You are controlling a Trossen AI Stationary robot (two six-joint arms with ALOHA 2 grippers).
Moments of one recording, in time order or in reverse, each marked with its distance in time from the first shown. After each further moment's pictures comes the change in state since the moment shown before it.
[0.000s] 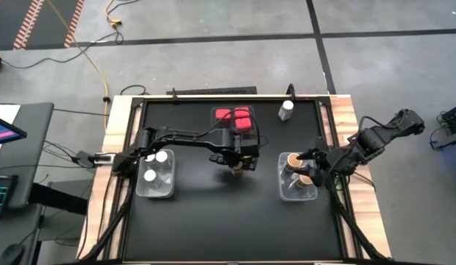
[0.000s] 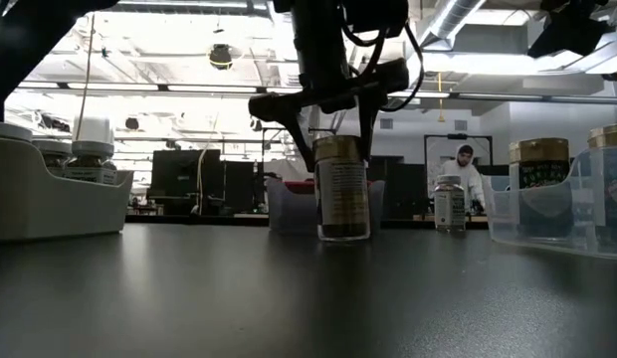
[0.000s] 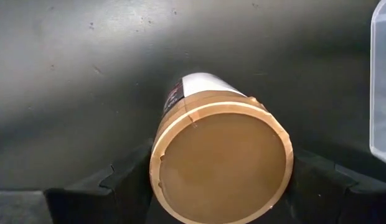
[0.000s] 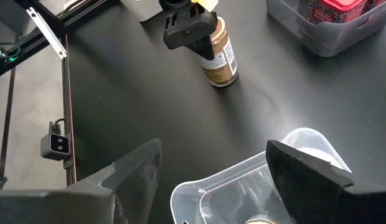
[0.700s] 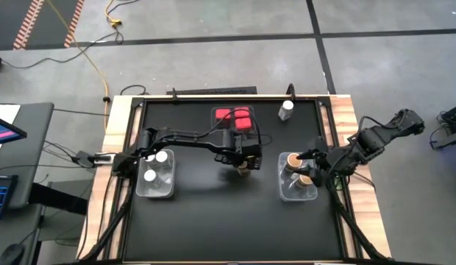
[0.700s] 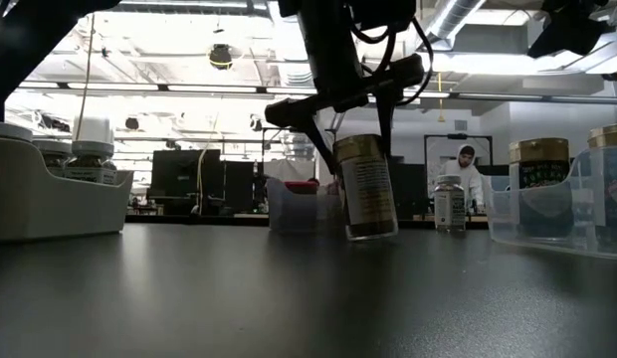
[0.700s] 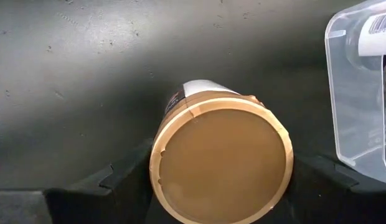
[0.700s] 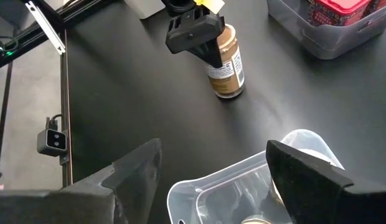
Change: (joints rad) left arm 0.000 0.003 -0.002 0.106 -0.036 0.029; right arm 0.001 0.000 0.000 -0.004 -0.001 -0.025
